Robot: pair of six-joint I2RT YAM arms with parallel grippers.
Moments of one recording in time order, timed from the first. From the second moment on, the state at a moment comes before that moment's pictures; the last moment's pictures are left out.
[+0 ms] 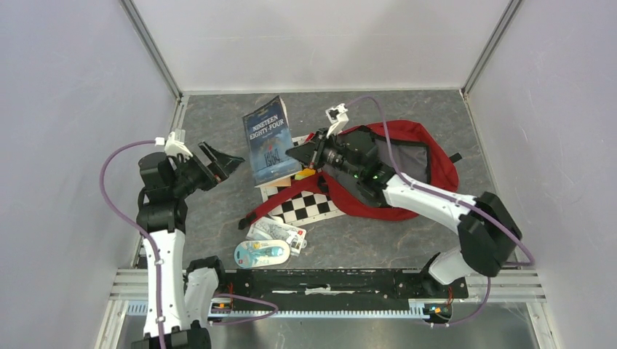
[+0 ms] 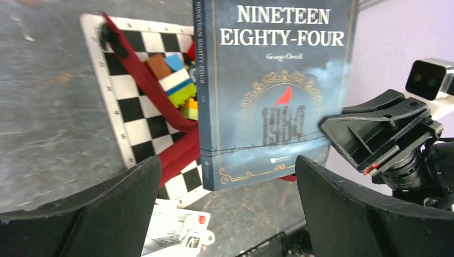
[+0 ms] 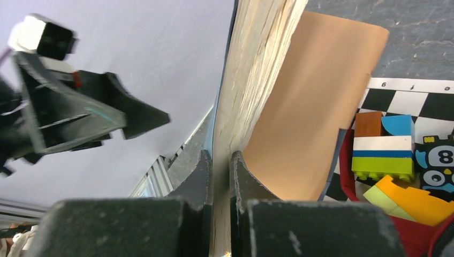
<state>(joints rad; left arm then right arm) 0.23 0.73 0.87 -0.56 0.62 -0.56 0.80 1.53 1.01 0.47 -0.20 0.70</state>
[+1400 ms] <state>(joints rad) 0.11 0.87 0.77 -0.15 0.92 -0.89 0.79 1.19 0.97 0.07 -0.05 0.38</state>
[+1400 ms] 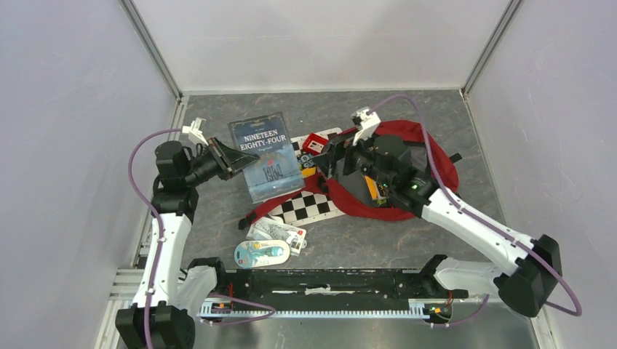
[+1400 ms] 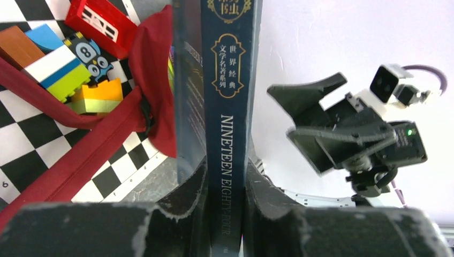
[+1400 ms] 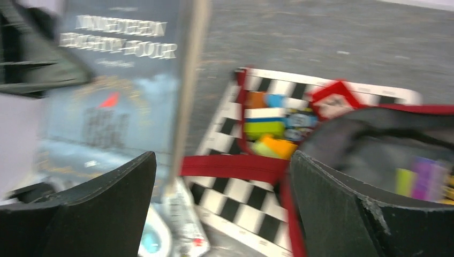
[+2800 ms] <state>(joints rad) -0.67 1.60 0.97 0.43 0.31 -1.14 0.46 1.33 0.95 -0.44 0.52 0.06</state>
